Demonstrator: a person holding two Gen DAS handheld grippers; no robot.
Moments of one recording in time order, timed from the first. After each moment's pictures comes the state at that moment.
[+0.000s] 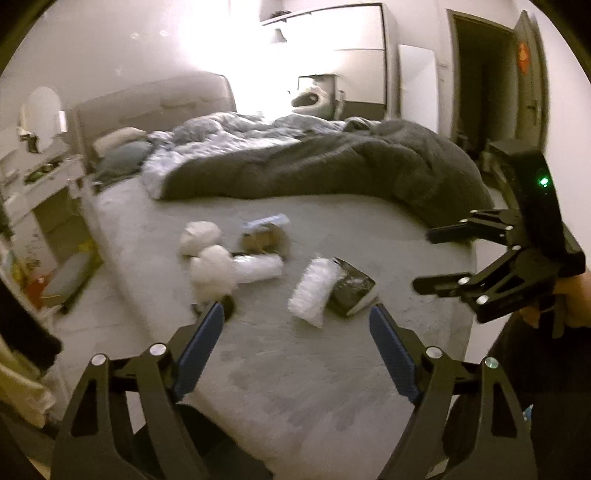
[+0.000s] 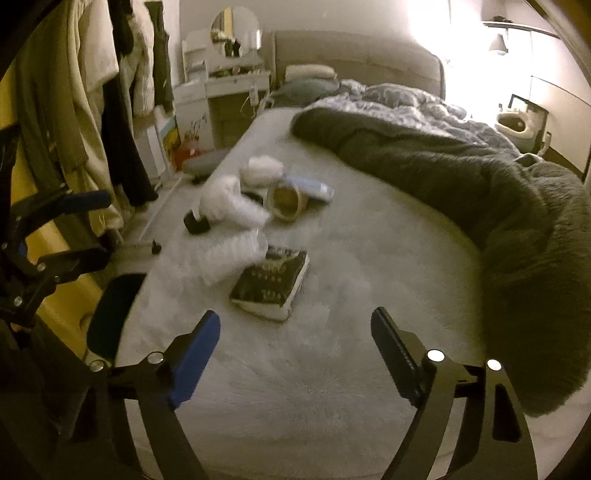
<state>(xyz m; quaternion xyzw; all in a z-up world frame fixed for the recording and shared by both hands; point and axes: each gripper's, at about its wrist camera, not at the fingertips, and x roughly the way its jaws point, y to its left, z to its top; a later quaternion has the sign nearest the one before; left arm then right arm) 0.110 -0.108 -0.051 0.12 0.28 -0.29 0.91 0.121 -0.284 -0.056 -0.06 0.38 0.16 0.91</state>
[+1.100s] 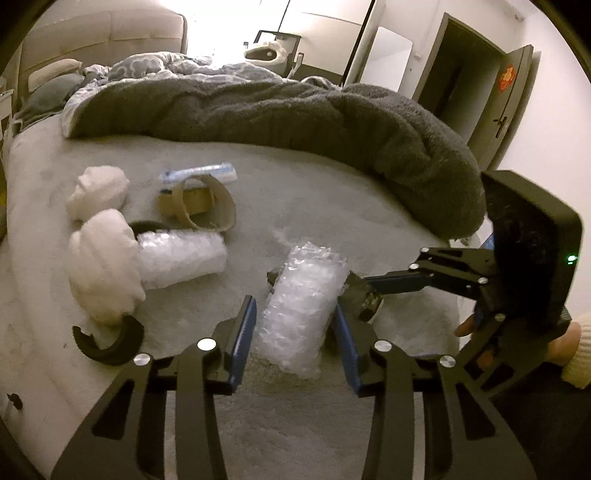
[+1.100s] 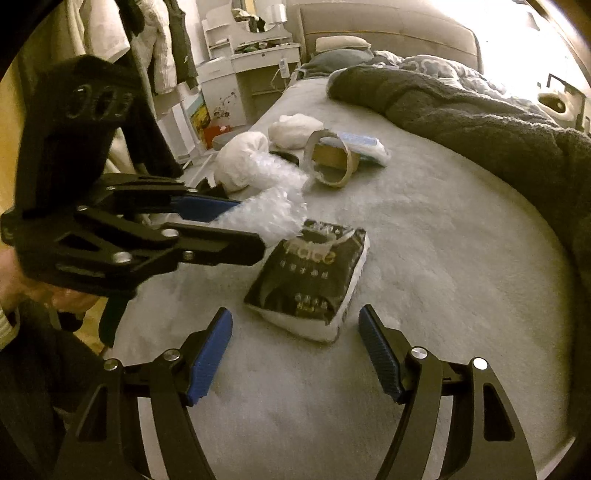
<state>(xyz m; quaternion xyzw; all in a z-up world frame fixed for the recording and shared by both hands) 0.213 -0.143 -0.109 0.04 0.38 -0.41 0.82 0.163 -0.256 -0.098 -0.04 0.41 0.22 0.88</state>
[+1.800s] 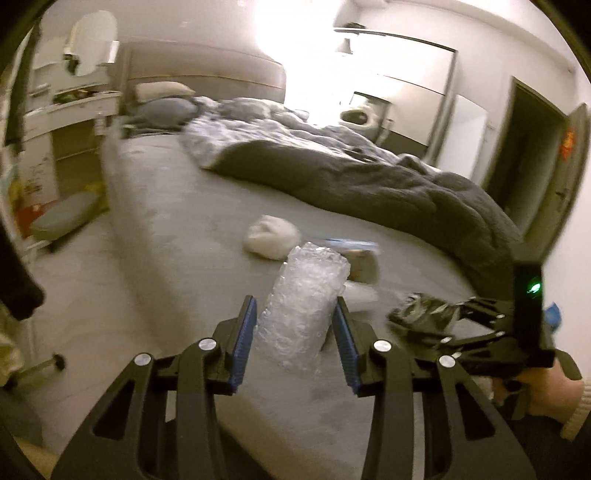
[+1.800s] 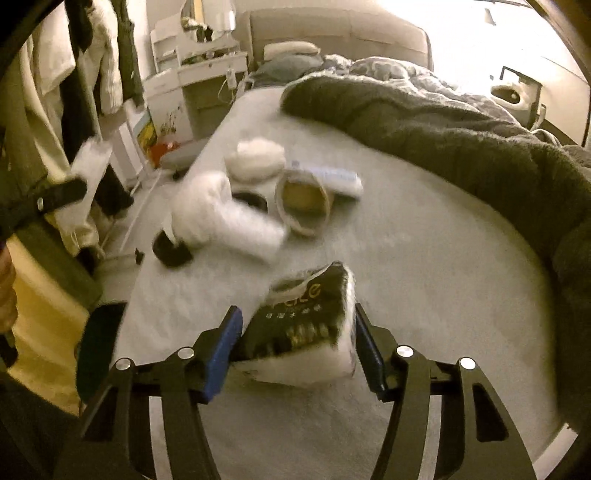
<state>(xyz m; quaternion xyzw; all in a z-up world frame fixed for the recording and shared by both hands) 0.200 0.008 -0.053 -0.03 0.31 -0.24 0.92 0.200 -0.219 -0.082 -0.02 0.40 0.11 0.91</state>
